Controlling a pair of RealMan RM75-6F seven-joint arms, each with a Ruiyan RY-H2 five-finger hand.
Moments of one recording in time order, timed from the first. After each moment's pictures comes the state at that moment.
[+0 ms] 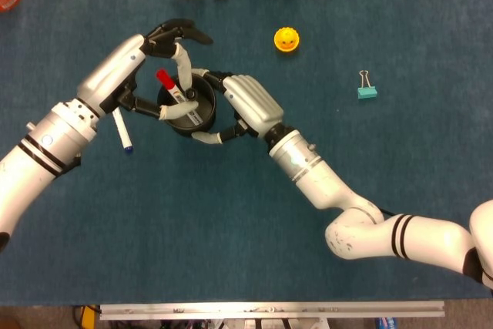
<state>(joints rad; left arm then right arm) -0.73 -1.06 -0.14 -1.77 1.51 1.00 -0.94 0.93 -2.12 0.33 -1.01 -1.34 0.92 0.39</state>
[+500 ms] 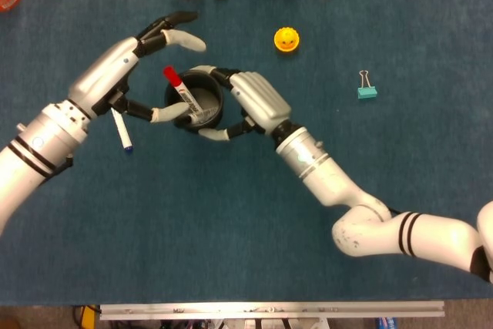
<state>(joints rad) -0.72 -1.03 -0.12 -1.75 1.56 1.02 -0.95 0.92 -2.09 0.32 -1.02 -1.35 0.93 0.39</state>
